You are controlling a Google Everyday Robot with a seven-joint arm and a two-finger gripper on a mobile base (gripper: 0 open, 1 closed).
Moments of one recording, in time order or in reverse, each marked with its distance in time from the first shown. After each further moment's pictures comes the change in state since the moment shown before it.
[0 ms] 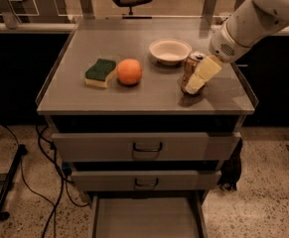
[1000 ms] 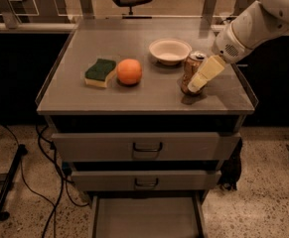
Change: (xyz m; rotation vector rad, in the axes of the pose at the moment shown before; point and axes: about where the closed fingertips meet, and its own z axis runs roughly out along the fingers) arm 0.004 -0.011 0.009 -0.062 -0.074 0.008
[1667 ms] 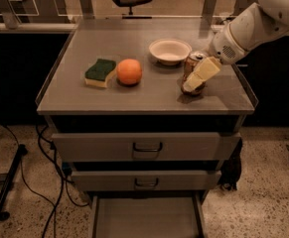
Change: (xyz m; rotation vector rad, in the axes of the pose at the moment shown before) arm -0.010 0.011 0.005 -0.046 -0.054 -0.017
